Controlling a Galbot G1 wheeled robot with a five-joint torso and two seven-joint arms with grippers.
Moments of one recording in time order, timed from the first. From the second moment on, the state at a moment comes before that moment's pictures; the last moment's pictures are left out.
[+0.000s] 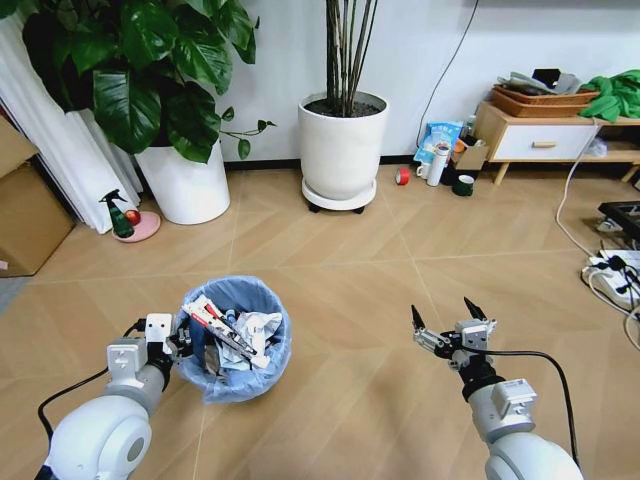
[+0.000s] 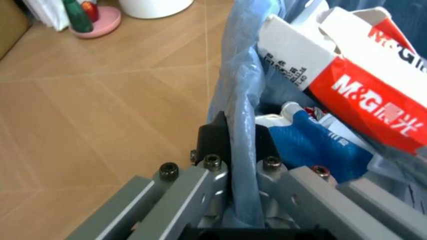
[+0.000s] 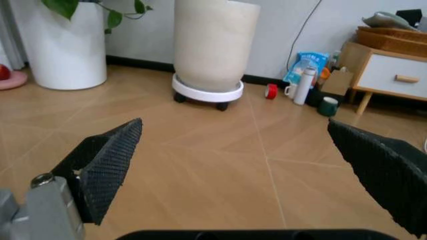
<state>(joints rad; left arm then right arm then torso) 1.50 -1.06 -0.59 -2.27 -0.57 0.66 -0.33 -1.67 1.22 0.52 2.25 0.15 -0.11 0.13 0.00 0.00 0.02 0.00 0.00</state>
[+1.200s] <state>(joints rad) 1.51 -1.07 -0.59 -2.27 -0.55 0.65 -0.33 -1.68 1.23 0.53 2.23 0.14 -0.09 0.13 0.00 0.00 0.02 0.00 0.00</state>
